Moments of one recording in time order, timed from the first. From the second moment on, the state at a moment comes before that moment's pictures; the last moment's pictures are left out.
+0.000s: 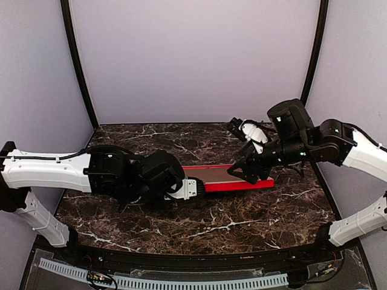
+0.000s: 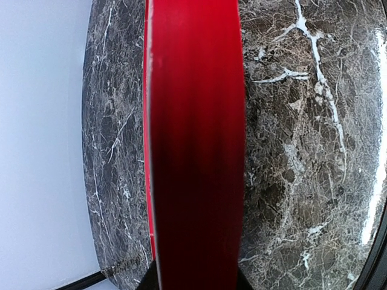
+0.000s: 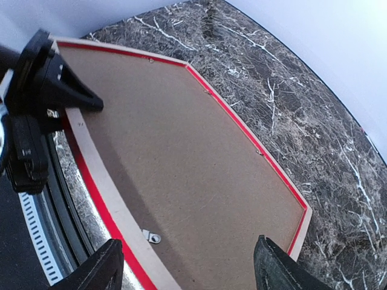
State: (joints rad) left arm -1.31 1.48 1.27 -0.82 -0.56 0.45; right arm 1.00 1.17 1.25 -0.75 0.00 -0.05
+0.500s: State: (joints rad) left arm -1.21 1.47 1.39 -0.94 -0.42 0.53; right arm 1.15 1.30 1.31 -0.81 0.17 -0.17
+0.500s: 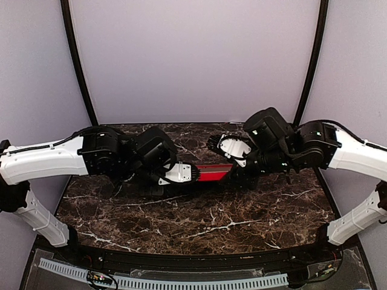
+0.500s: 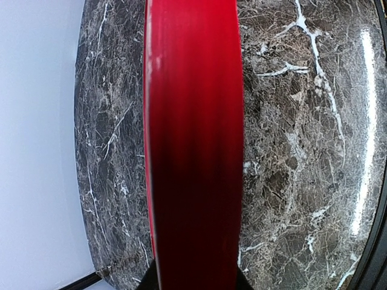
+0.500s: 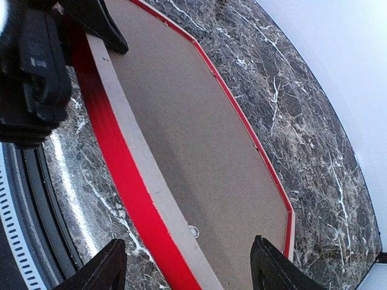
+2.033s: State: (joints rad) left arm -1.09 1.06 1.29 -0.56 -0.55 0.48; right arm 1.15 1.39 1.51 -1.04 0.29 -0.18
